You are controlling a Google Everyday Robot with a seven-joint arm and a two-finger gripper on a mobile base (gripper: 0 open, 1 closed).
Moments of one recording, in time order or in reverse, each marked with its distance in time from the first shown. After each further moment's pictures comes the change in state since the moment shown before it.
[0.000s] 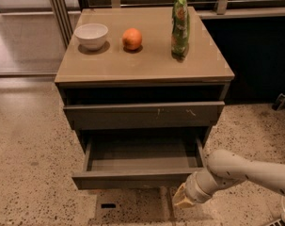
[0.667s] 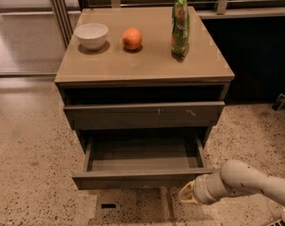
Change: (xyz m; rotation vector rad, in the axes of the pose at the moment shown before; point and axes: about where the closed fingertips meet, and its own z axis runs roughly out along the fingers) arm 0.020 -0.028 -0.005 0.175 -0.060 -0.164
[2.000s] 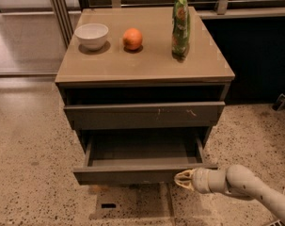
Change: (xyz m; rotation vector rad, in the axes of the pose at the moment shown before) arm 0.017 -0.083 0.027 0.282 -0.257 -0.145
